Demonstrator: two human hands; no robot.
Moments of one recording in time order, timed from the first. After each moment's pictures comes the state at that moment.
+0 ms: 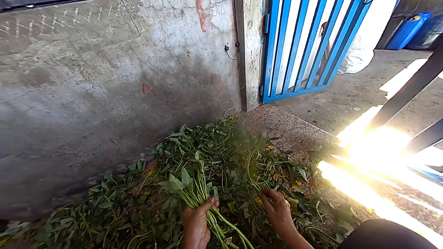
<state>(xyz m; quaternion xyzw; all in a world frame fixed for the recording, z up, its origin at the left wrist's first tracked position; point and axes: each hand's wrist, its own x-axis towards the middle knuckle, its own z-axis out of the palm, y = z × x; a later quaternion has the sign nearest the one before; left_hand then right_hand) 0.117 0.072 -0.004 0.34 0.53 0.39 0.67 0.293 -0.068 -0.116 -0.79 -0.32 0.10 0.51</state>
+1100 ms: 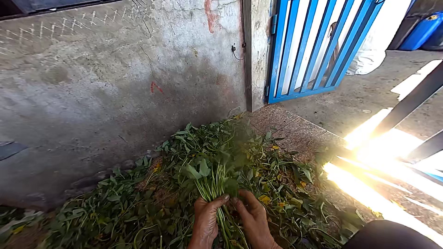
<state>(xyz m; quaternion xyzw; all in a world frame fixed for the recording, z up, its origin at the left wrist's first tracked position) 0.116 0.064 -0.002 0.41 0.44 0.37 0.71 0.201 -0.030 -0.048 -0.56 -0.28 0.27 0.73</state>
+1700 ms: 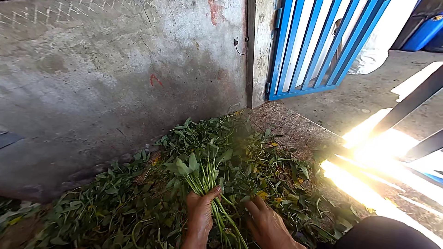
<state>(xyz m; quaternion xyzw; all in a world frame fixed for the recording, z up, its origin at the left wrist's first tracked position) 0.112 0.069 0.001 0.41 0.46 0.43 0.66 0.229 -0.085 -0.040 -0.79 -0.53 0.20 0.23</state>
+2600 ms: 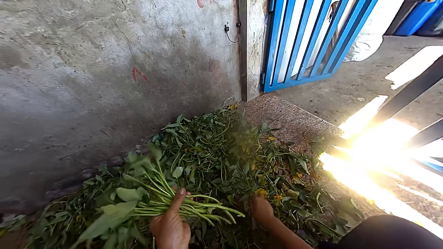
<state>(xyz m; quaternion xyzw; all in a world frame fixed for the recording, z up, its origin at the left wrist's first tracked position) 0.094 0.091 0.014 0.34 0.49 0.57 0.56 0.280 -0.019 -0.187 -0.86 -0.30 0.39 0.11</state>
